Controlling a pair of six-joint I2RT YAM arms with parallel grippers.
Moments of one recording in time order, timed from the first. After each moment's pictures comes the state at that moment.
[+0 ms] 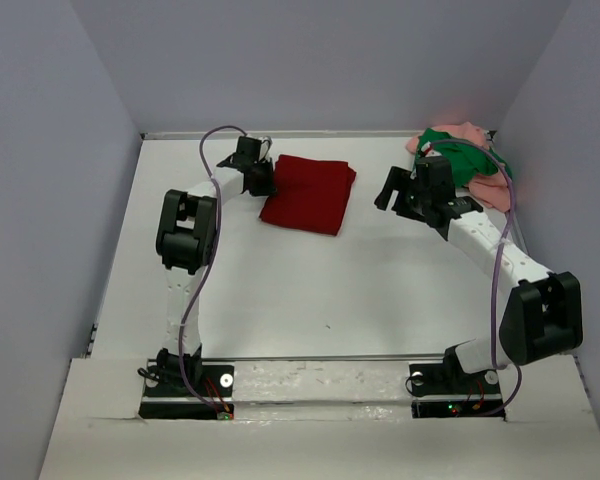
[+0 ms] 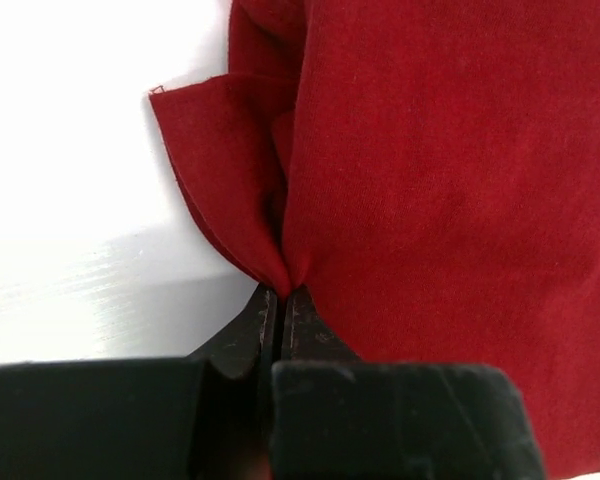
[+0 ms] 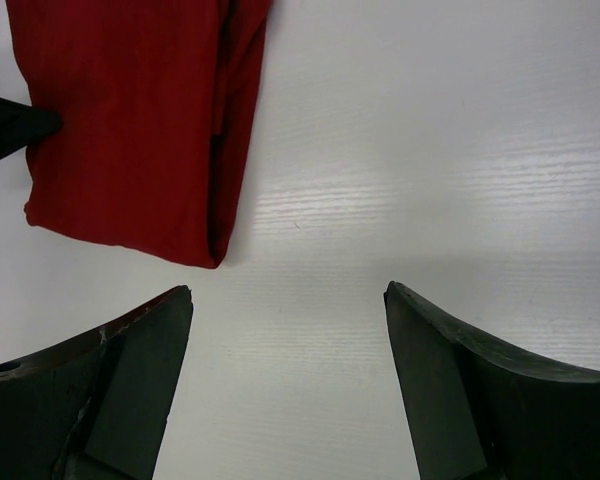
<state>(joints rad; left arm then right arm) -0.27 2.25 1.70 -0.29 0.19 -0.32 0.27 1.44 1.09 -0.31 0.02 0.51</state>
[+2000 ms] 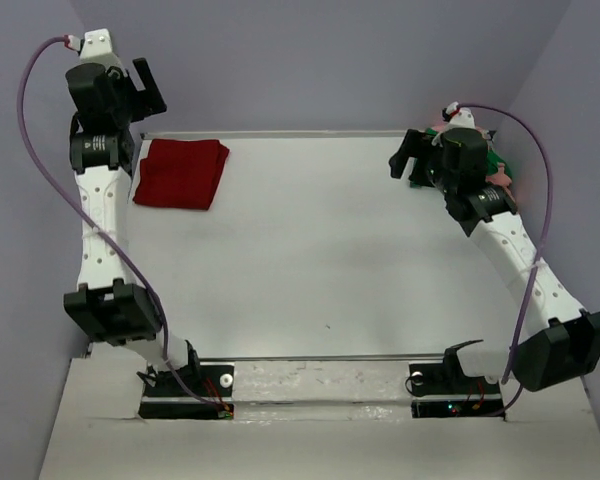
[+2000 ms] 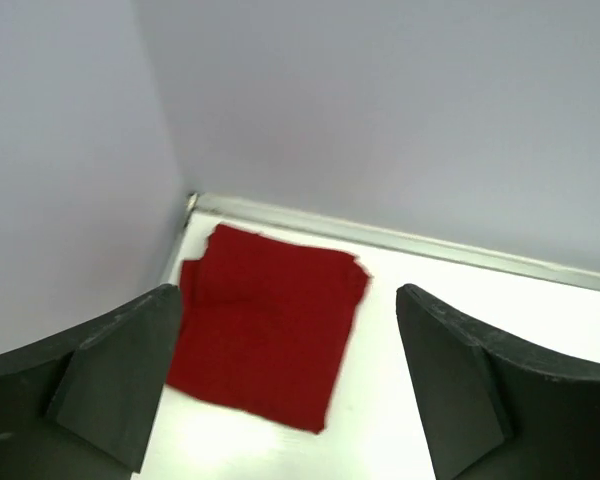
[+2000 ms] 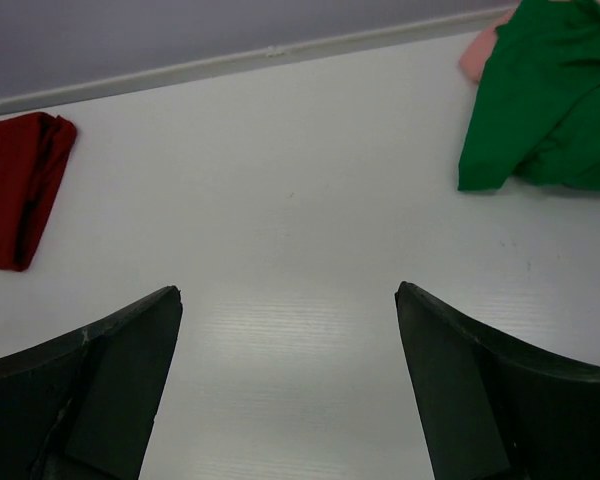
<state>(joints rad) 0.18 1.65 1.90 -0.45 0.00 -0.12 0.27 1.32 1.32 -0.36 0.11 0.35</state>
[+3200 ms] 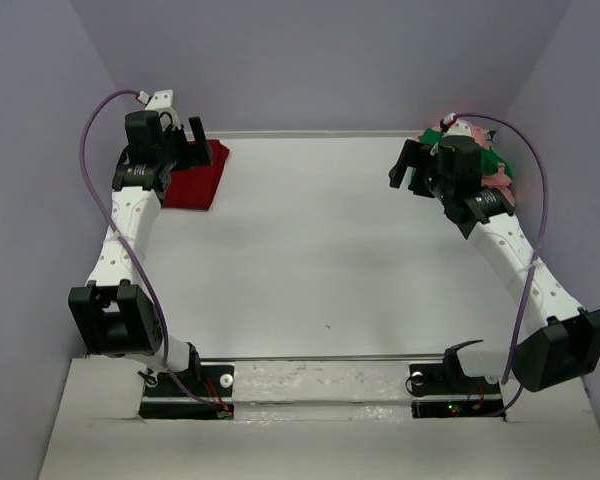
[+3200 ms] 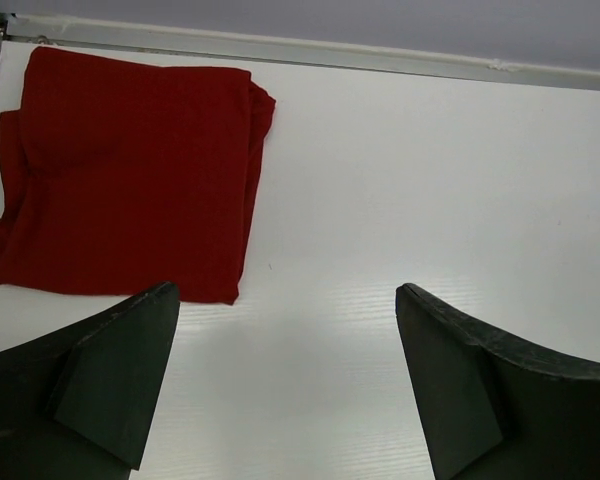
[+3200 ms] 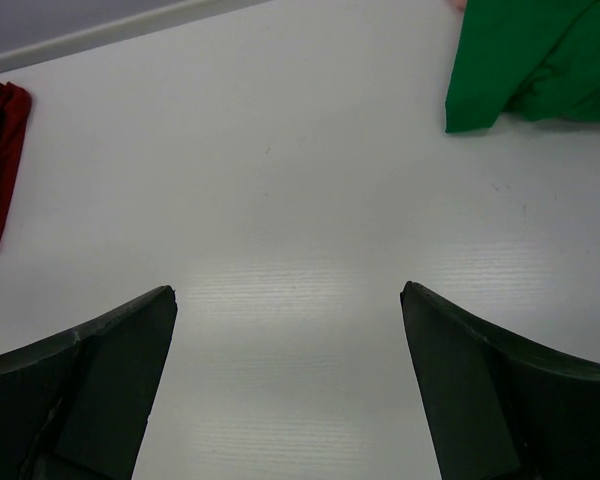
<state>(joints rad) 0.02 1.48 1.43 -0.39 0.14 -0.14 0.27 1.30 1.27 -0.44 0.14 0.39</state>
